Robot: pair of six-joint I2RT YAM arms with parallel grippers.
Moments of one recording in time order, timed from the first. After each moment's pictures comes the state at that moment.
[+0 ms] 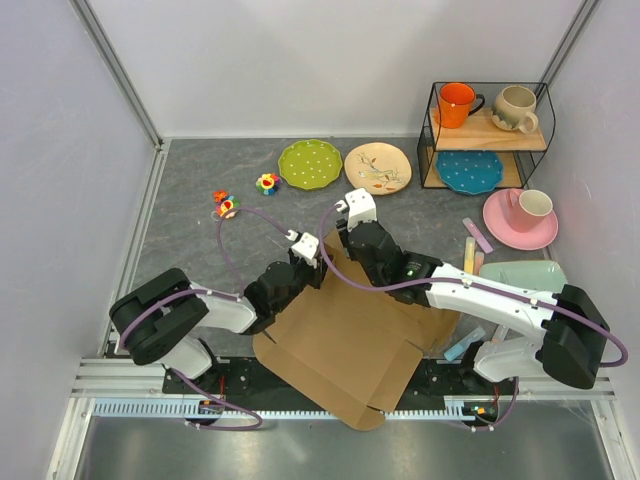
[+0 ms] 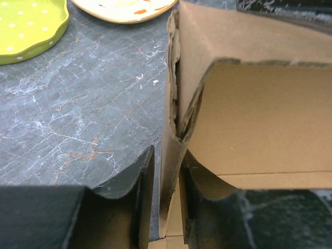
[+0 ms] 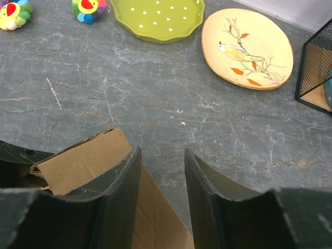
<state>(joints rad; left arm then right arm) -0.90 1.52 0.36 1.02 -0.25 -0.11 0.99 1.33 0.93 -0.03 0.64 0.14</state>
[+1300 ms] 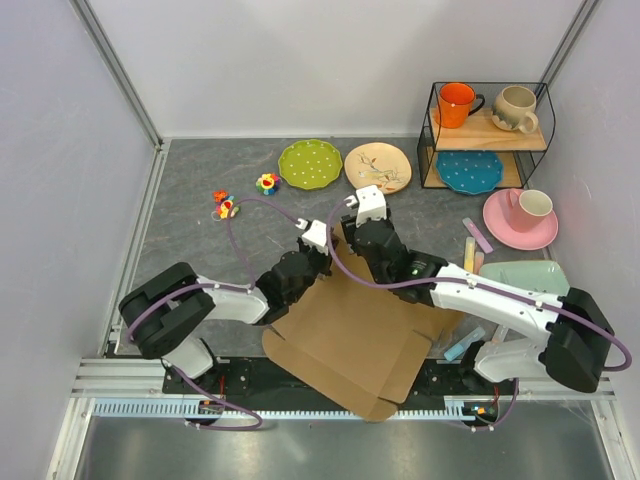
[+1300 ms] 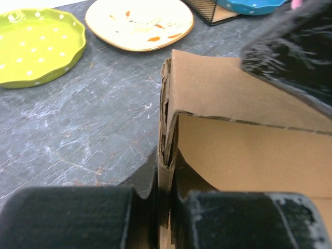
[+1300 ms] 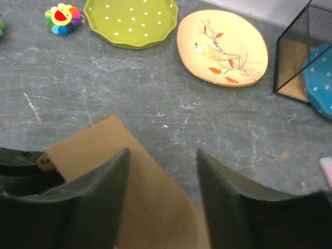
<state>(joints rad) -0.92 1.58 0.50 0.98 -0.35 -0.10 0.97 1.31 0.90 0.01 0.70 0.15</state>
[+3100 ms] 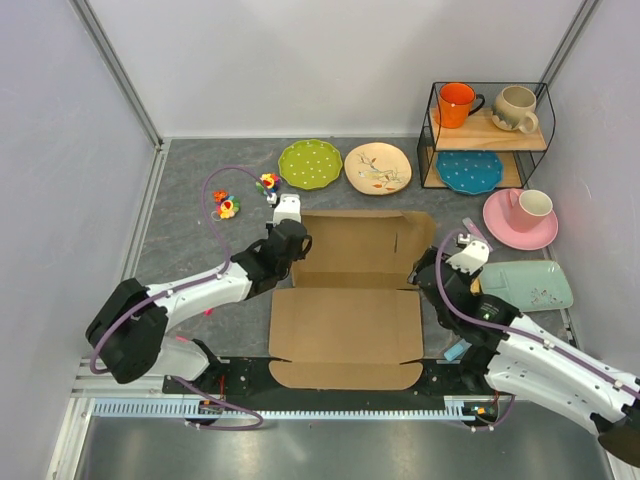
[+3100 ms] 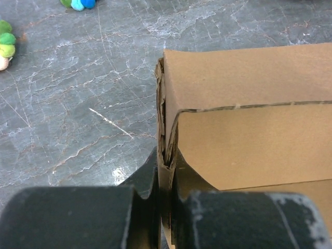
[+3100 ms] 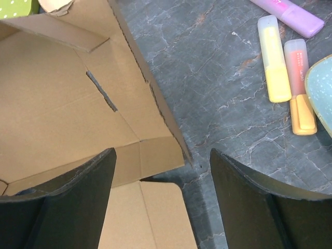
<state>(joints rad) -0.79 1.37 0.73 0.04 -0.60 -0.40 0.85 0.70 0.53 -0.56 0.83 0.93</state>
